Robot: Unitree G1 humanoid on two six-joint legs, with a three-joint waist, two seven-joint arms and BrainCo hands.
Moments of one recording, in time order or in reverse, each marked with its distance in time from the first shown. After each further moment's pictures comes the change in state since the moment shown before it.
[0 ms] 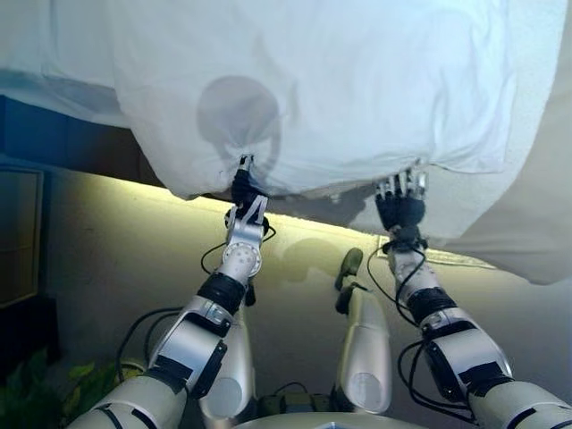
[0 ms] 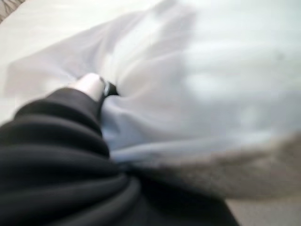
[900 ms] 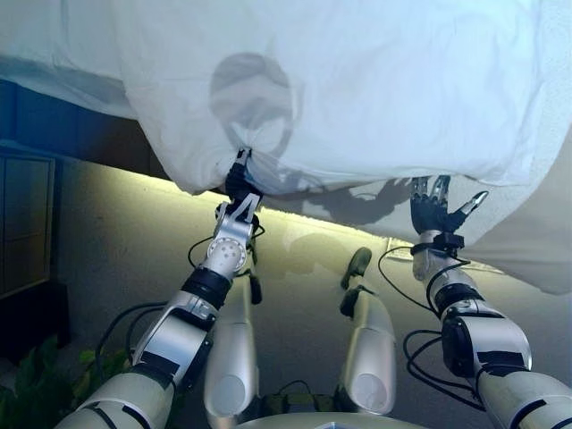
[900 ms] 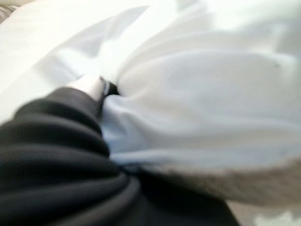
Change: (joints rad) left arm -0.021 0.076 -0.013 -0.004 -0.038 0.084 -0.094; right arm -0.069 -0.058 -0.250 0.208 0.028 0.336 0.032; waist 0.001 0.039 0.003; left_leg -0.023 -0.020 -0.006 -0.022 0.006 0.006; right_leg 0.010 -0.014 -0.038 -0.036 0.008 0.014
